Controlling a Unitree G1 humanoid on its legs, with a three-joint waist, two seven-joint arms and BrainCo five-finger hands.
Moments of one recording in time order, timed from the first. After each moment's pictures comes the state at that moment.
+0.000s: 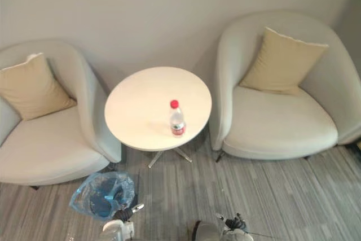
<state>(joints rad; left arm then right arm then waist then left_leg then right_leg) 0.01 -0.06 0.15 0.95 0.00 -0.01 0.13 0.06 -0.02 -0.34 0.98 0.12 -0.02 -0.13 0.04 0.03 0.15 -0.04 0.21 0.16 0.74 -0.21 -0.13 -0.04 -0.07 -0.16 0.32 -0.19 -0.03</state>
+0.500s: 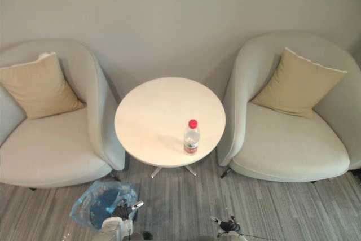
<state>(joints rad) 0.02 -0.01 0.08 0.99 0.03 -0.01 0.13 0.08 0.00 -0.30 0.97 0.12 -0.02 -0.13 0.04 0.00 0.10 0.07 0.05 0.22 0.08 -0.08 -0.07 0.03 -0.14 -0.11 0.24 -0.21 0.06</state>
